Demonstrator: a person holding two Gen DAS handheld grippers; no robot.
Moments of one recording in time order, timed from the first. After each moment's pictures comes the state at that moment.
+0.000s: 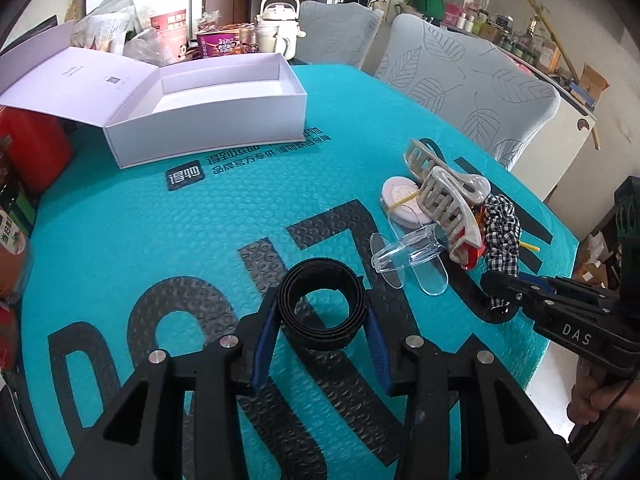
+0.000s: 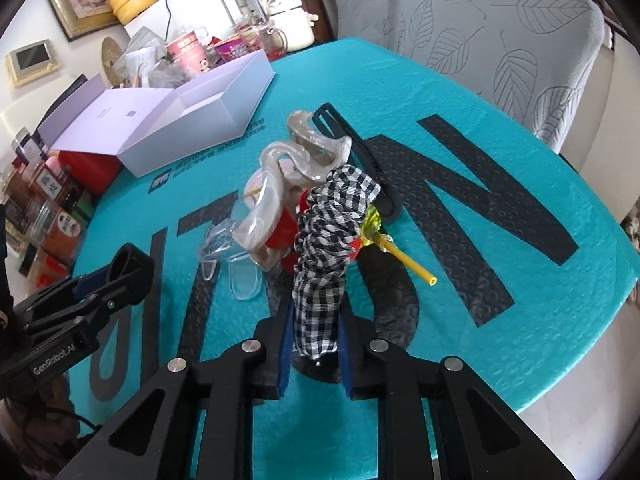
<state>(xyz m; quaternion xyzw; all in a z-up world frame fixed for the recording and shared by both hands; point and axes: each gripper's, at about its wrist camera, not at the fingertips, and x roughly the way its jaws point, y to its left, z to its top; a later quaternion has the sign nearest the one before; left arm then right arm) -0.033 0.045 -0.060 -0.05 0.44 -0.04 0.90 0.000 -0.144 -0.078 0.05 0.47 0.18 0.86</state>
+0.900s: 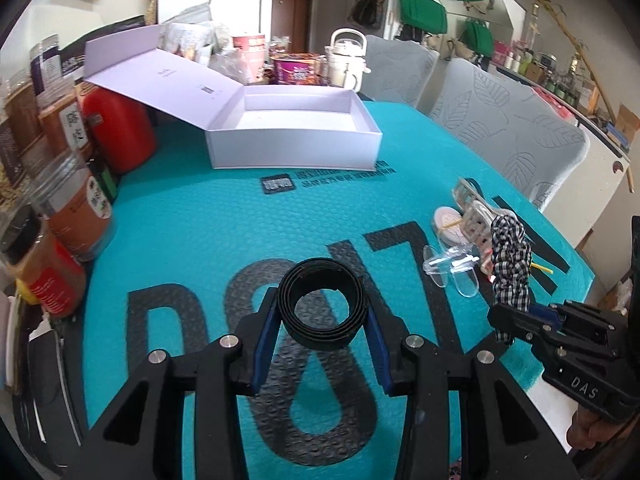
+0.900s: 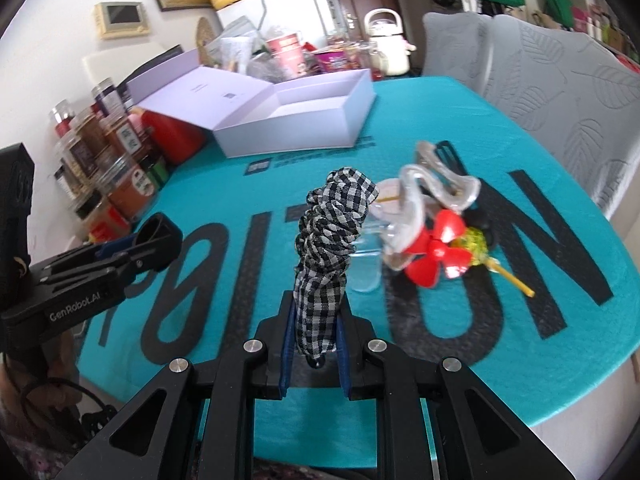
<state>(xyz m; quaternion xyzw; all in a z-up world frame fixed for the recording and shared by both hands) -0.083 0.081 -0.032 -0.07 0.39 0.07 0.91 -0.042 -0.101 -0.057 -0.01 0.41 0.31 0.86</state>
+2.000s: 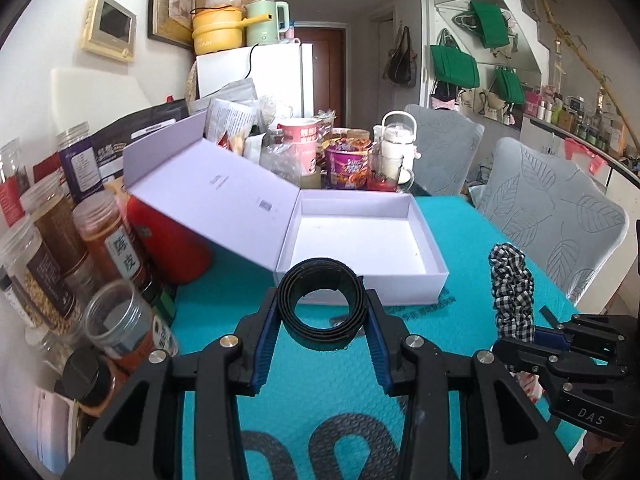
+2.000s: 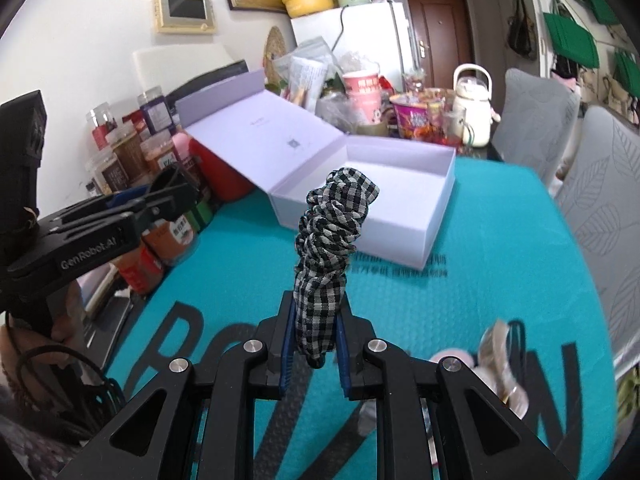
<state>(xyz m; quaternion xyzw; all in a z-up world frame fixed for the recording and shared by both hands) -0.017 0.135 0.053 -0.04 0.29 0.13 0.95 0.029 -0.026 0.012 -0.06 0.35 0.40 0.84</state>
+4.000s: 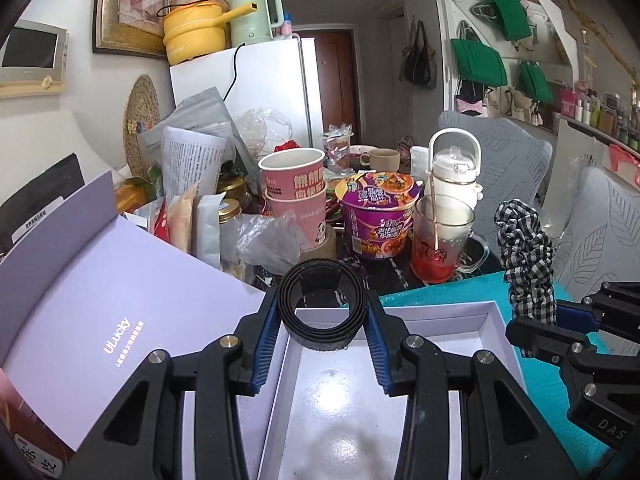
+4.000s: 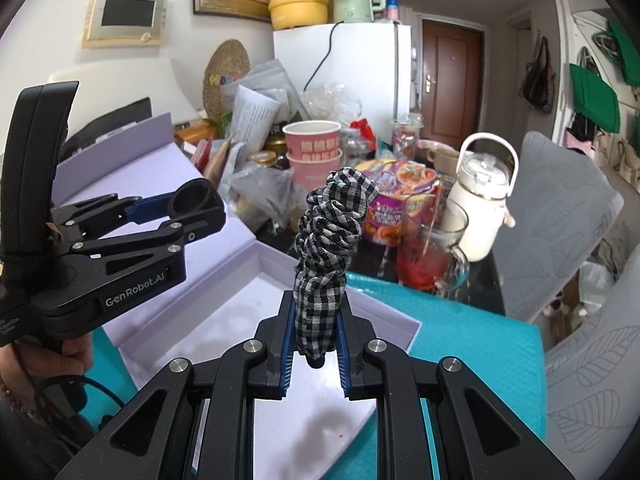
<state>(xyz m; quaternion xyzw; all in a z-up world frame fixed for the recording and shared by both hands) 0.237 0.203 0.039 -0.01 0.29 0.17 0.94 0.269 0.066 0.031 -0.13 0.30 0.40 0.86</state>
